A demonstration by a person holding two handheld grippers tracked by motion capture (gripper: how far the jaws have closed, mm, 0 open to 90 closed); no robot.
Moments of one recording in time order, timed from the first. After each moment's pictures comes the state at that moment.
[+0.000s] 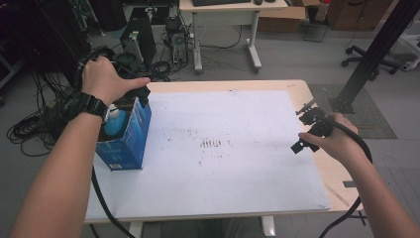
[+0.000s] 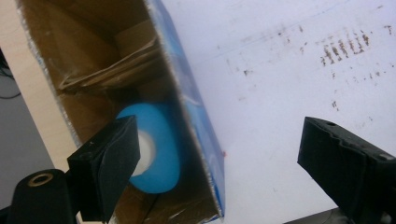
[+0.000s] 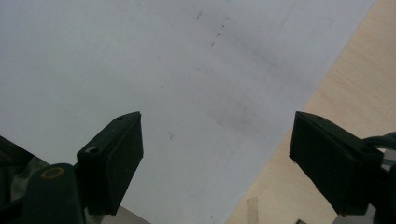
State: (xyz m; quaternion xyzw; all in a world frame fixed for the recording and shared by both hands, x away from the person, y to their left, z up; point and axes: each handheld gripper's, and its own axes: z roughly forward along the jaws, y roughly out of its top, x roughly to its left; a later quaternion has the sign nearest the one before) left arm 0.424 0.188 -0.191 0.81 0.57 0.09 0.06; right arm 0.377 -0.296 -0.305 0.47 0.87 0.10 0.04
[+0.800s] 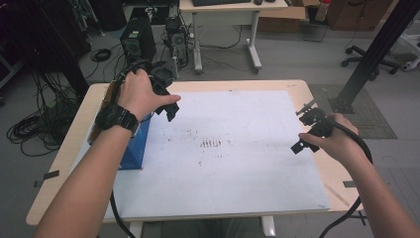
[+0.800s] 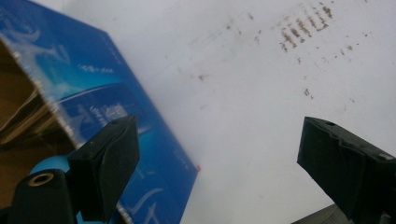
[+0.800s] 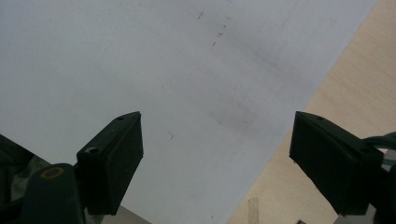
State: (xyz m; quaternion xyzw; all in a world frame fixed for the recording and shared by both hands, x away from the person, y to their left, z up) left arm 0.421 0.114 -0.228 0.87 0.48 0.09 0.04; right arm 0.376 -0.296 -0.305 0.47 0.88 0.10 0.04
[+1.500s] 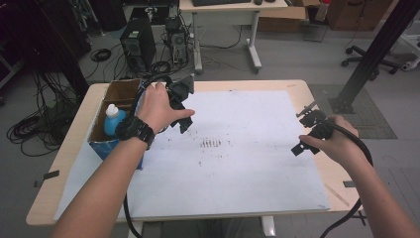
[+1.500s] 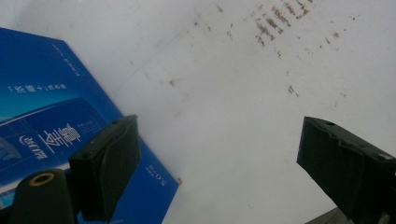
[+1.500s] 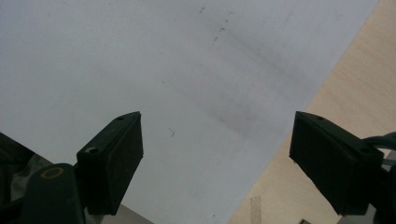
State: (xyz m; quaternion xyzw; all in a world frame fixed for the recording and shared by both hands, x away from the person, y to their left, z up) left arm 0.414 0.086 -0.262 0.89 0.45 0.08 0.03; right arm 0.373 -0.297 -0.309 0.47 0.88 0.10 0.04
